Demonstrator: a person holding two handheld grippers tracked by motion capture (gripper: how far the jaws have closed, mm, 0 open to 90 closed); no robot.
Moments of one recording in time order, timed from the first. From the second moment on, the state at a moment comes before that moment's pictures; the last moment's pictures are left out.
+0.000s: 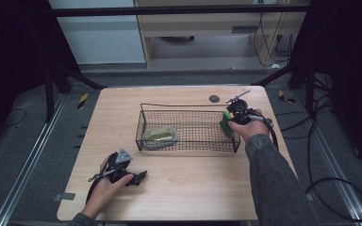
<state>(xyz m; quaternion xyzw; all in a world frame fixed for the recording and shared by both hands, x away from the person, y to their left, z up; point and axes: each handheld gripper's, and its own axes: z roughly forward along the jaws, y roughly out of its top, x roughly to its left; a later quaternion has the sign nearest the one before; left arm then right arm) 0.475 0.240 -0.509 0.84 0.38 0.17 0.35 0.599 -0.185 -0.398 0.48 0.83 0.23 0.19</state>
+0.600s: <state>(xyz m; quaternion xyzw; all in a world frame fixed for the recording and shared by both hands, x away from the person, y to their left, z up) 0.475 0.240 -0.509 0.84 0.38 0.17 0.35 0.605 -0.177 -0.408 0.48 0.83 0.21 0.18</state>
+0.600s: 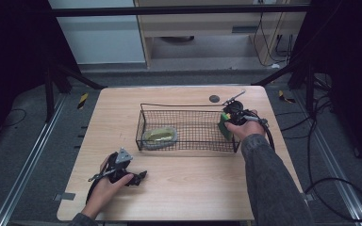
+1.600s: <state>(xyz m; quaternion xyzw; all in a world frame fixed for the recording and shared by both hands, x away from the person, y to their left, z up) 0.475 0.240 -0.509 0.84 0.38 0.17 0.35 0.597 -0.169 -0.400 0.48 0.83 0.23 0.18</state>
